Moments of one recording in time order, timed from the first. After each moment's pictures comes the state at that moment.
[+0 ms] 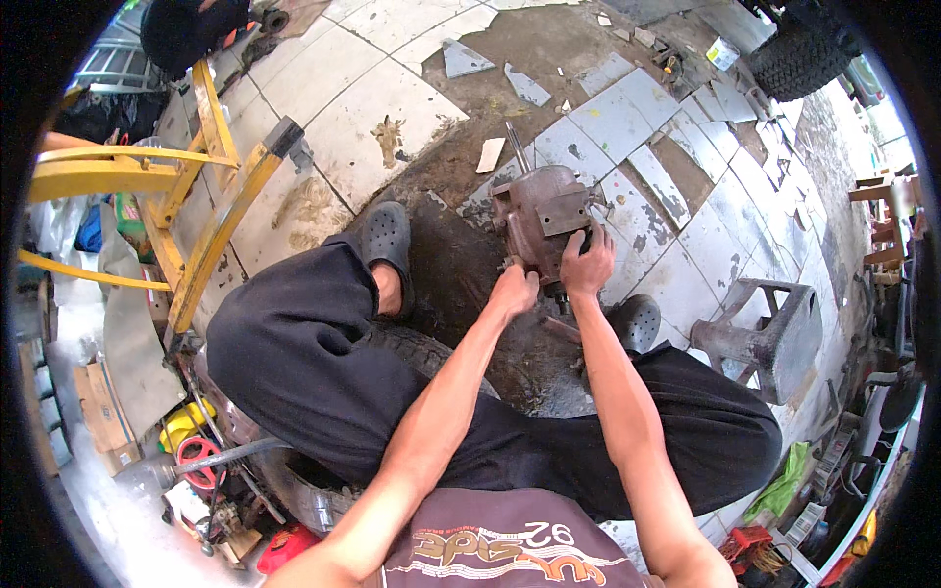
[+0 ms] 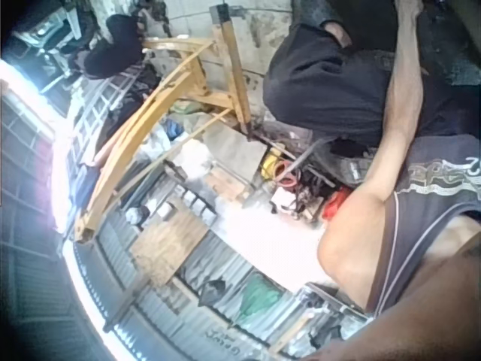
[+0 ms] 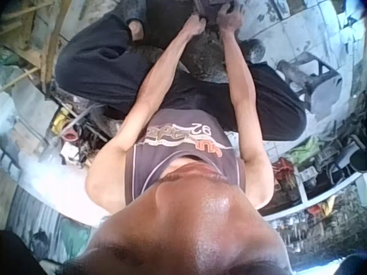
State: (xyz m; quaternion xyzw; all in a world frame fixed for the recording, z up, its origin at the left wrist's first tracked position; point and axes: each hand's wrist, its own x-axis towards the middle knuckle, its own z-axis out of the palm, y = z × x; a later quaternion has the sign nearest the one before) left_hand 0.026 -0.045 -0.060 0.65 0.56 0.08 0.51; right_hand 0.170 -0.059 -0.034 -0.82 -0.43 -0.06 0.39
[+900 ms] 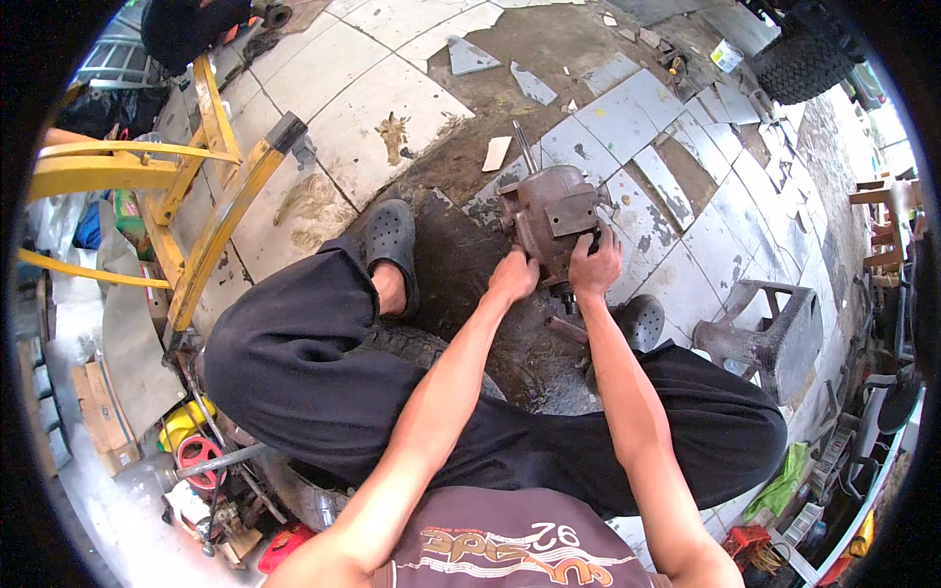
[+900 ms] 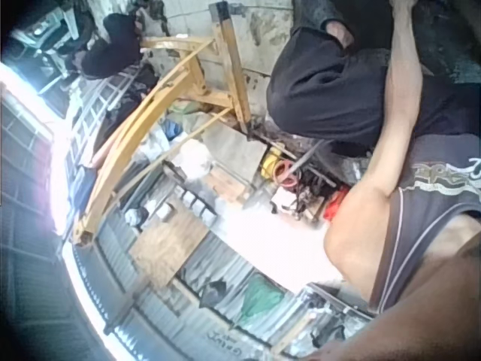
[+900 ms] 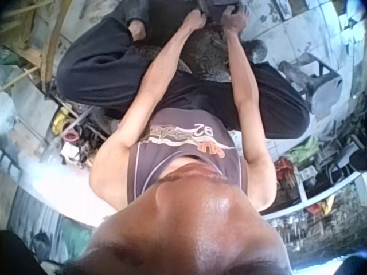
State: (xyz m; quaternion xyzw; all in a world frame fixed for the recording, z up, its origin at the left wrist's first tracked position) left_hand 0.021 -0.017 -0.048 0.67 0.56 0.00 0.50; right_hand 0.169 -0.058 -0.036 -0.82 -0.42 -0.06 0.38
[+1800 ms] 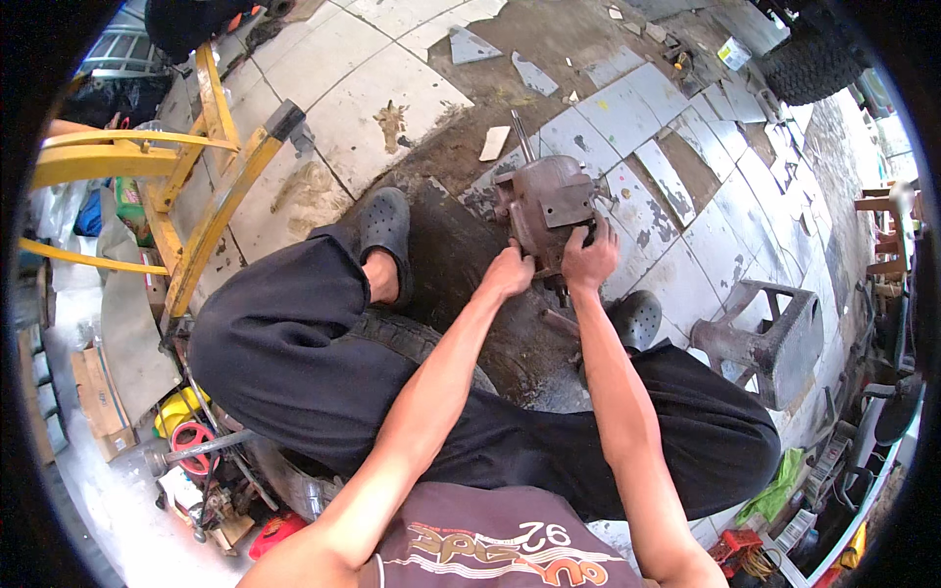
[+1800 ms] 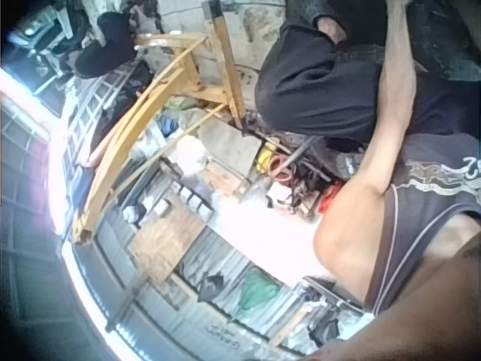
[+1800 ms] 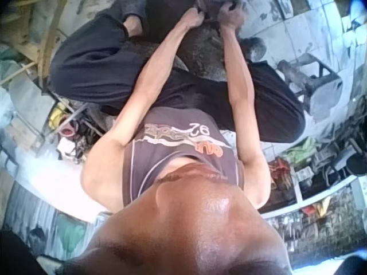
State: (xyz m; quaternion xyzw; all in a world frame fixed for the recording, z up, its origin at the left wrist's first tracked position) left_hand 0.015 -0.023 -0.045 0.62 0.55 0.03 0.56; right_hand 0.168 -0.059 -0.033 -0.81 -0.43 -0.04 0.40
